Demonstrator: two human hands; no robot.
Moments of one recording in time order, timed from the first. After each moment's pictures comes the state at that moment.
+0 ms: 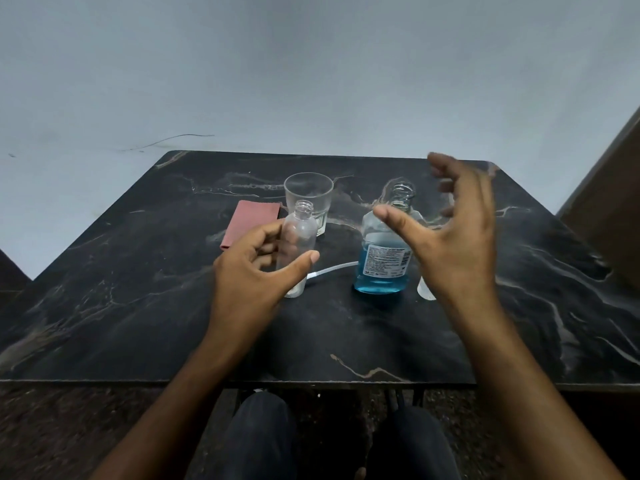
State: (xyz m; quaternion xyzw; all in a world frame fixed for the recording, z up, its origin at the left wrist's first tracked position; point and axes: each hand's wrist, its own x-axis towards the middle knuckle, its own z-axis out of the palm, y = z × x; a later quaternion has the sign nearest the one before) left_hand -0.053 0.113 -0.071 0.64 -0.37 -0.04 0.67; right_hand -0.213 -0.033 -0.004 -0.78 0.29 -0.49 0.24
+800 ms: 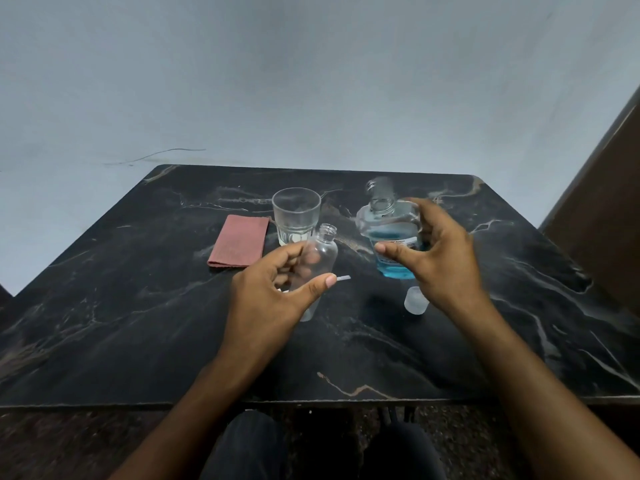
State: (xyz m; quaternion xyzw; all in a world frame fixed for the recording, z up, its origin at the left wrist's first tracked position) left_hand -0.076 0.097 -0.065 0.65 -0.40 -0.07 0.64; right_hand -0.220 -0.080 -0.027 -0.80 0.21 -0.42 0.38
